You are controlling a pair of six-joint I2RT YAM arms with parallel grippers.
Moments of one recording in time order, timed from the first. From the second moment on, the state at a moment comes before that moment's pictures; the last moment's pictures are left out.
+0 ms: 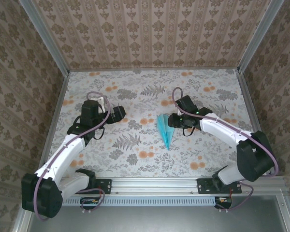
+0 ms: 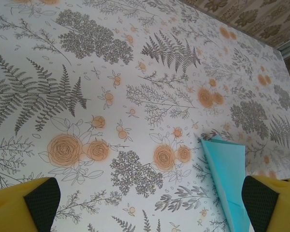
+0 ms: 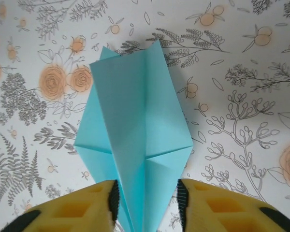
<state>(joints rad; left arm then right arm) -0.33 1.03 0.70 -0.27 0.23 -0.51 0.49 1.44 0.97 -0.55 -0.07 0.54</state>
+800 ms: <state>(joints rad) -0.33 1.03 0.71 -0.26 0.29 -0.49 0.67 1.56 1.01 -0.67 -0.03 0.53</state>
